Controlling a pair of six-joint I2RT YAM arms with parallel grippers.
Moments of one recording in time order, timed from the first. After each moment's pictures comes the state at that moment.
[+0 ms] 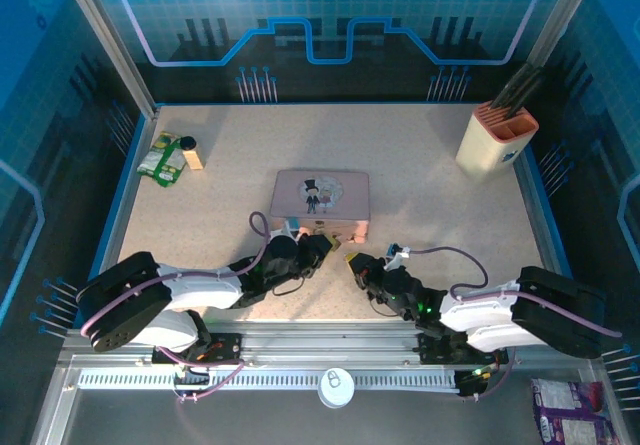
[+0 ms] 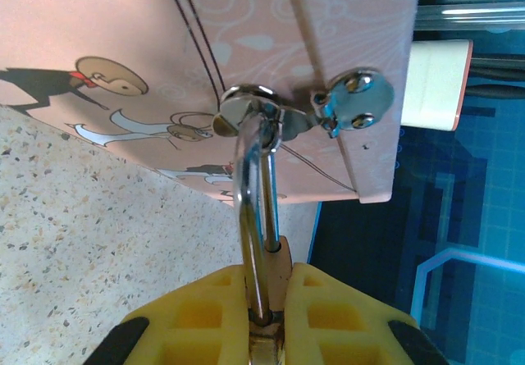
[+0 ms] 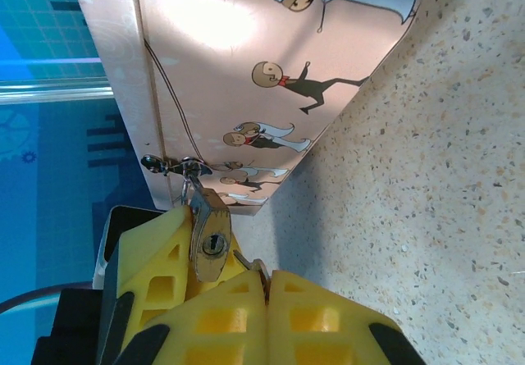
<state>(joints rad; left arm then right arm) -0.92 1.38 0.39 0.62 -0.11 -1.58 1.12 1.23 0.12 0.79 0.42 1.70</state>
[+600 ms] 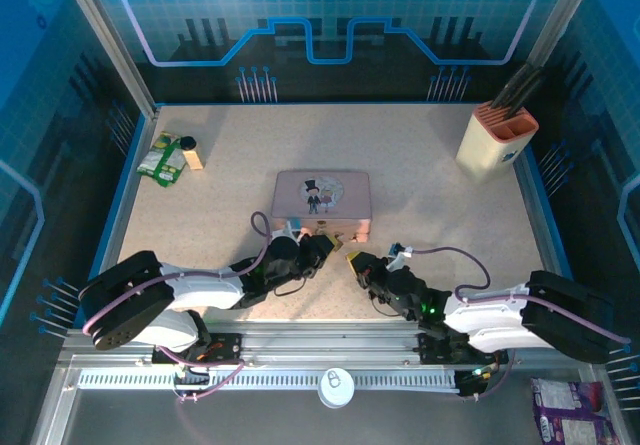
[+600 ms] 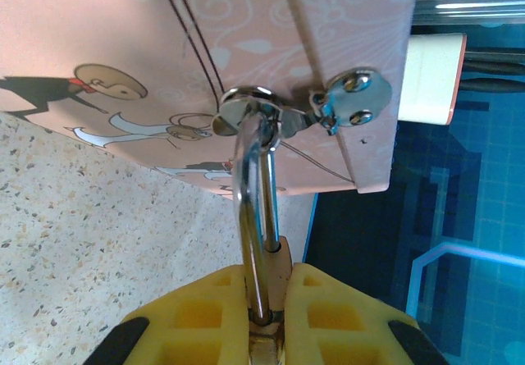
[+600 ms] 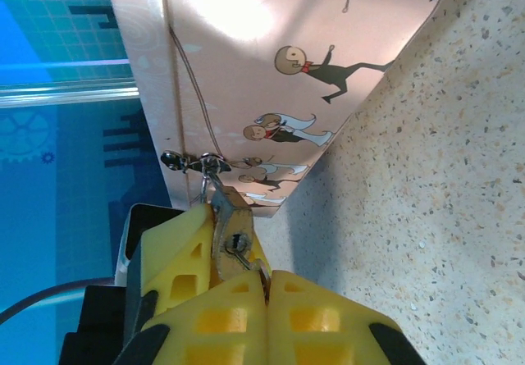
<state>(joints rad) -0.93 1.39 0.39 0.65 -0.11 -1.58 1.12 1.16 0.11 0.76 0.42 1.70</state>
